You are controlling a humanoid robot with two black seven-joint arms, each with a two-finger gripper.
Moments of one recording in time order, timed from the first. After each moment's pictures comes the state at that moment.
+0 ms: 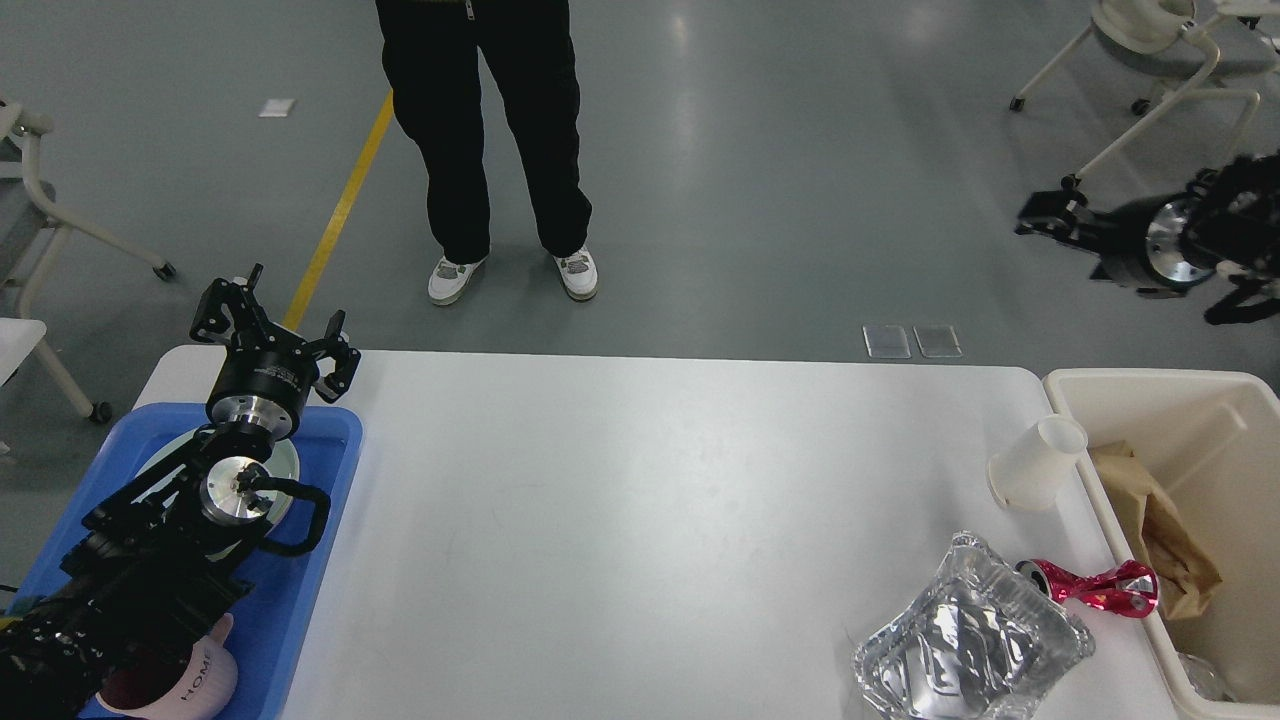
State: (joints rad) left arm -0.65 0.26 -0.80 -0.55 -0.19 -0.25 -0.41; right arm 1.81 -0.43 -1.17 1.00 0.04 0.32 0.11
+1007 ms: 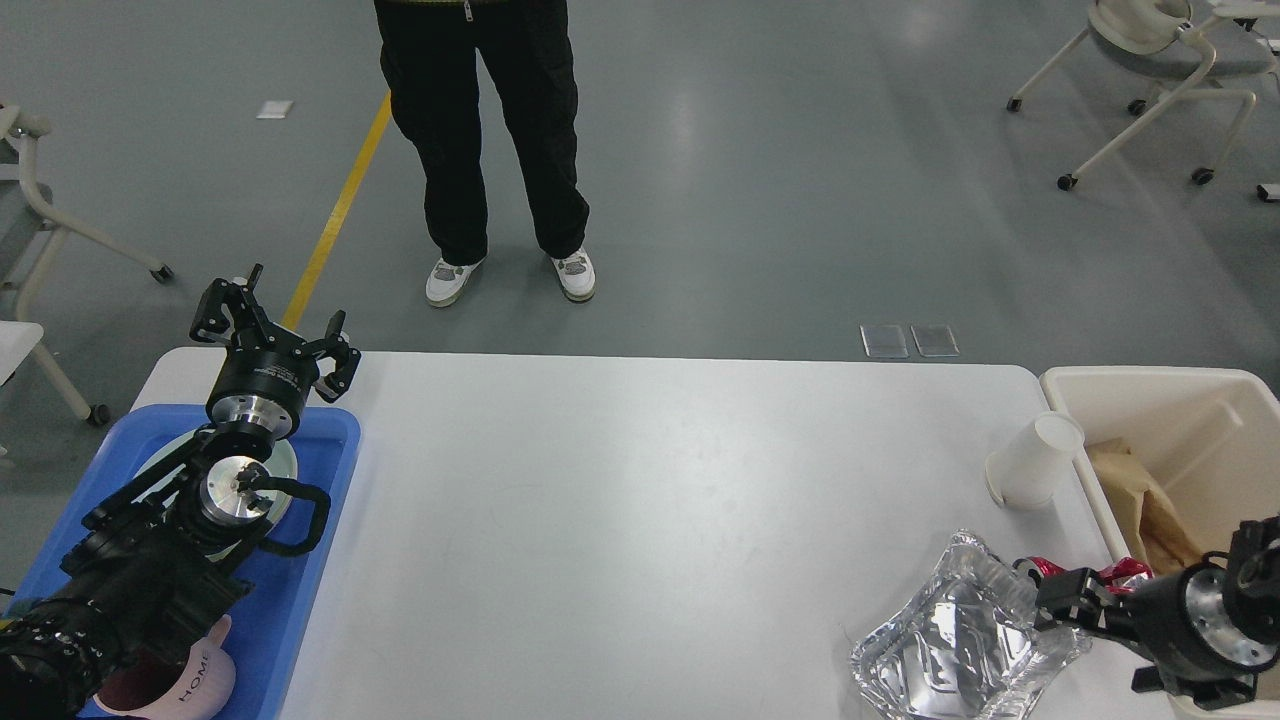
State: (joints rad) left arm -0.65 0.26 -0.80 -0.55 -0.19 -0.25 -0.41; right arm 1.43 -0.69 -1.29 1.47 -0.10 0.05 0.11
